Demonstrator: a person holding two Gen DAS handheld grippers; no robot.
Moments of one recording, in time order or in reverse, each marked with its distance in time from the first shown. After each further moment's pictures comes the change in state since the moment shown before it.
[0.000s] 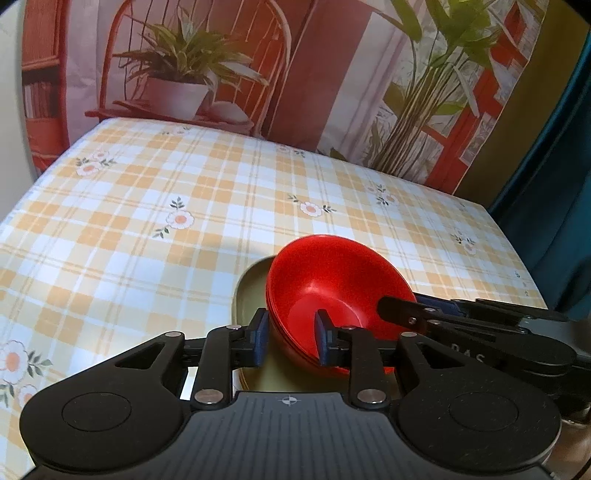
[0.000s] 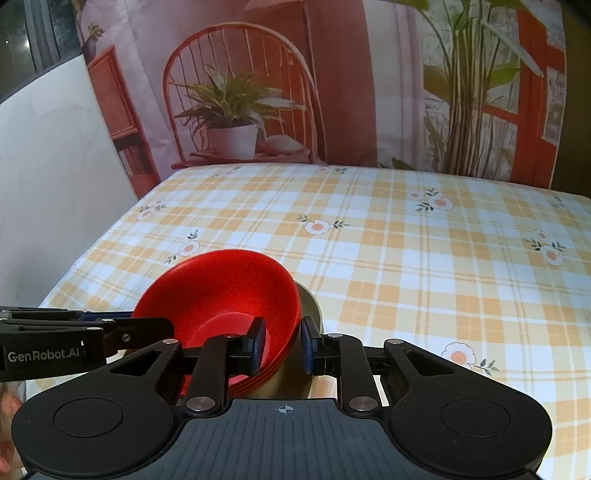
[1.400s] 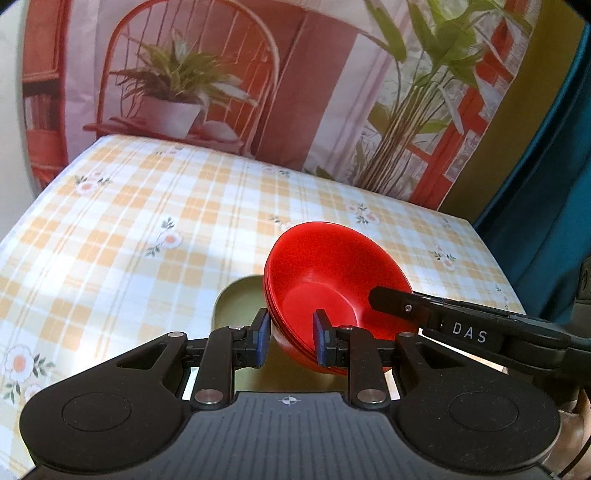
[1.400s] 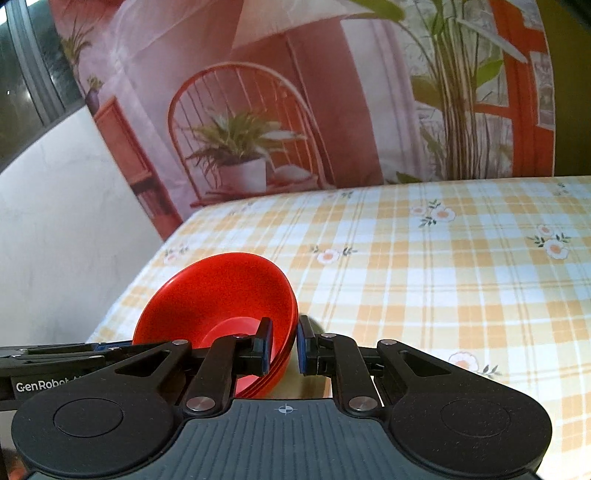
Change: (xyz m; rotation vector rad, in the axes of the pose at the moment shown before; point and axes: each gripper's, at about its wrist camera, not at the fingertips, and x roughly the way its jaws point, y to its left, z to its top) left arm -0.026 -0.016 0.007 -0.015 -0.031 -0.021; right arm -0.021 -0.016 0.014 0.103 -0.047 0.113
